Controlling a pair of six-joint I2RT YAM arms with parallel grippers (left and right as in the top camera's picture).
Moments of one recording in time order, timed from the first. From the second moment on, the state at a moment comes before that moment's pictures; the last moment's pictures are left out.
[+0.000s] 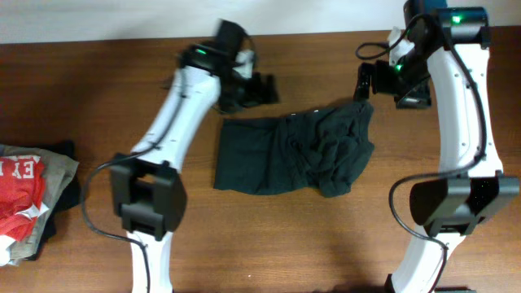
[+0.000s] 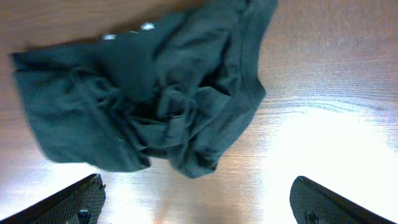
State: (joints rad) left arm -0.33 2.20 2.11 -1.12 0.38 -0.37; right arm -0.02 2.08 2.27 -1.66 -0.19 0.12
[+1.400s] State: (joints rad) left arm -0.06 2.20 2.17 -1.51 0.16 -0.07; right arm -0.02 2.27 1.92 -1.35 -0.30 0.05
